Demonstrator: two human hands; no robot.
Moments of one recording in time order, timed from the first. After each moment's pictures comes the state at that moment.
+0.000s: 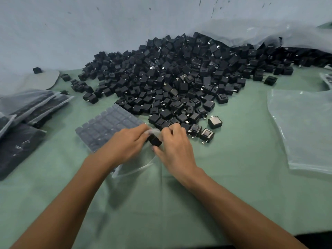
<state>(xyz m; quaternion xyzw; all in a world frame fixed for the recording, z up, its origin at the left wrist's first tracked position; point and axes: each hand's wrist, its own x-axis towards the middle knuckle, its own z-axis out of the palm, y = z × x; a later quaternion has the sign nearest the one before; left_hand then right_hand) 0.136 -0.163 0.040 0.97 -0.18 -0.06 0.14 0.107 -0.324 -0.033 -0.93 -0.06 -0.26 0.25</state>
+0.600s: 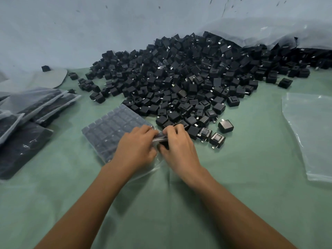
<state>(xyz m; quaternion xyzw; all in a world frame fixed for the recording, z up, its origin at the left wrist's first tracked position) 0.135 -0.167 0.011 0.98 -0.19 0.07 0.03 0.125 -0.314 -0.036 -0.93 -0.07 -0.16 0.33</state>
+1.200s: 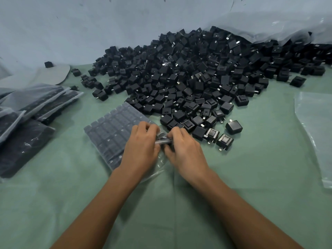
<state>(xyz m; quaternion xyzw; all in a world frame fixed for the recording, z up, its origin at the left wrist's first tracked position) 0.135 -0.176 -0.002 0.98 -0.12 0.13 0.13 0.123 -0.320 -0.033 -0.92 -0.11 -0.16 0.33</state>
